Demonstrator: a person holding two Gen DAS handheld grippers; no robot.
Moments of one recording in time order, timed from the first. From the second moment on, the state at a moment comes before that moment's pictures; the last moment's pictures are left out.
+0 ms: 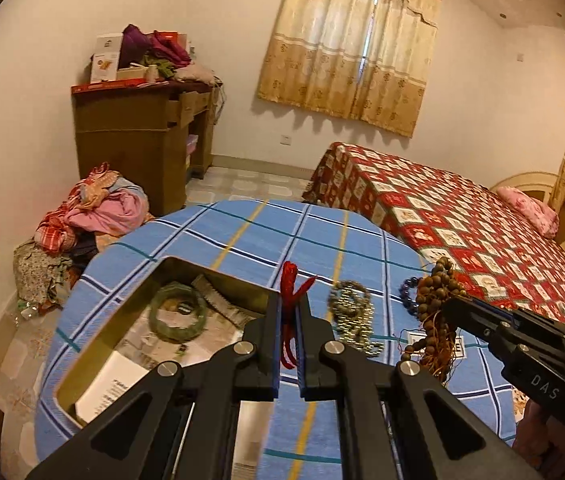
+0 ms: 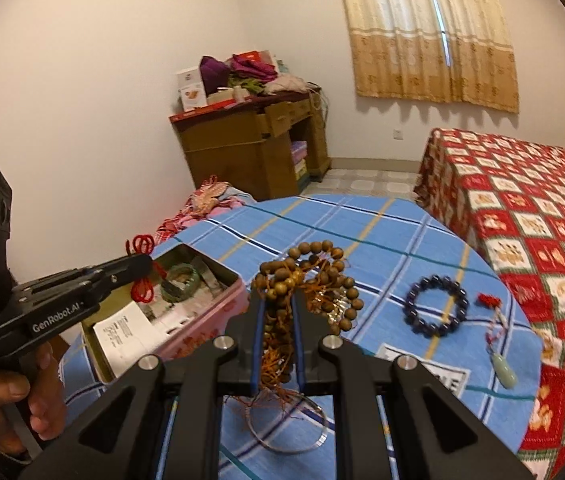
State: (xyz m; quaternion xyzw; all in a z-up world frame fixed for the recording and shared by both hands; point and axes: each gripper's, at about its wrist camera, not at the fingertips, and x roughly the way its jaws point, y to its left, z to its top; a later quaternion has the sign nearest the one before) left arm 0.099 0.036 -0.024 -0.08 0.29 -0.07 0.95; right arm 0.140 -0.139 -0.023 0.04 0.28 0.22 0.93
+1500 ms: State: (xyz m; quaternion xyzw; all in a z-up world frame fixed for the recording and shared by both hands) left arm 0.133 0.115 -0.066 -0.08 0.33 0.02 0.94; right arm 0.193 -0.023 -0.075 -0.01 0.35 0.31 0.88
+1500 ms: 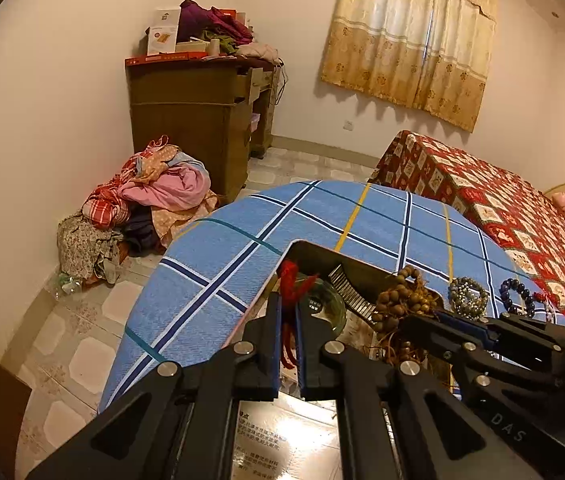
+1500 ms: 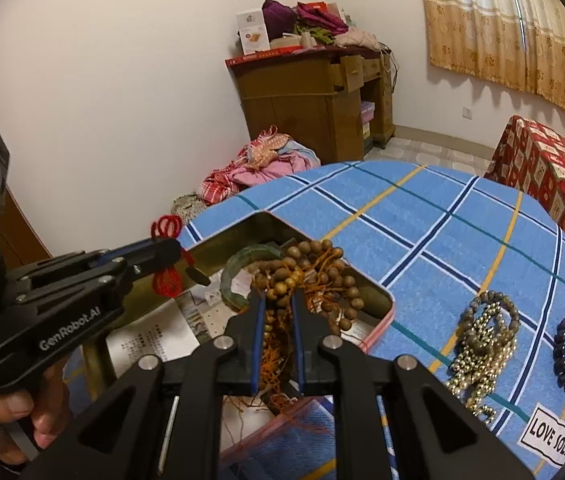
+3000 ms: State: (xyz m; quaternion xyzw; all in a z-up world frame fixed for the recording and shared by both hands) left arm 0.102 -0.041 -0.080 0.01 0.36 -0.08 0.93; right arm 0.121 -0.230 -0.099 0.08 0.38 0.10 0.92
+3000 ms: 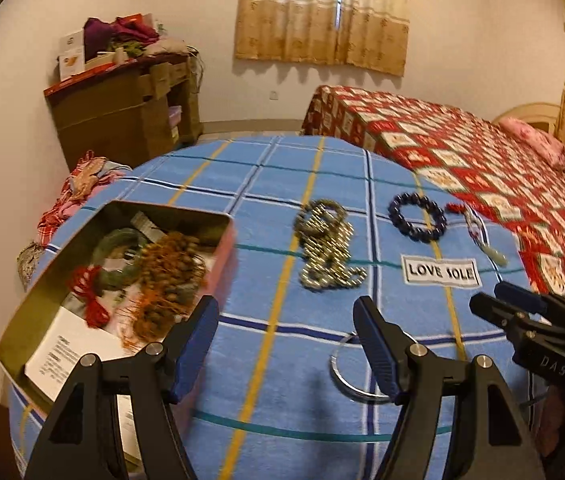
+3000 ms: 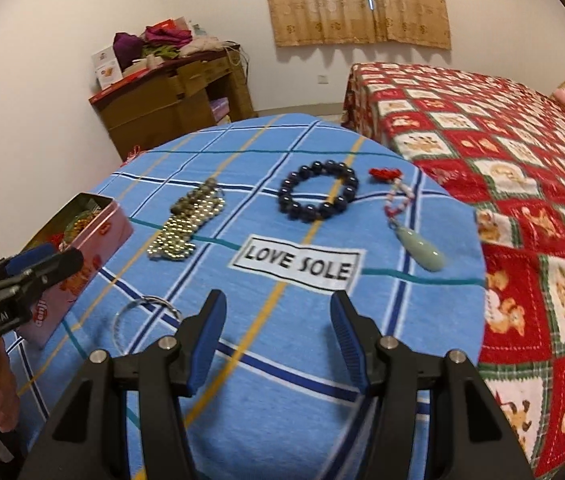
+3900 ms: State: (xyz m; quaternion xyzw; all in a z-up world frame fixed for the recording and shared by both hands) left arm 0.122 -0.058 -0.102 0.00 0.42 -0.11 0.90; right arm 0.122 -0.266 -0.101 0.08 0.36 0.06 0.93
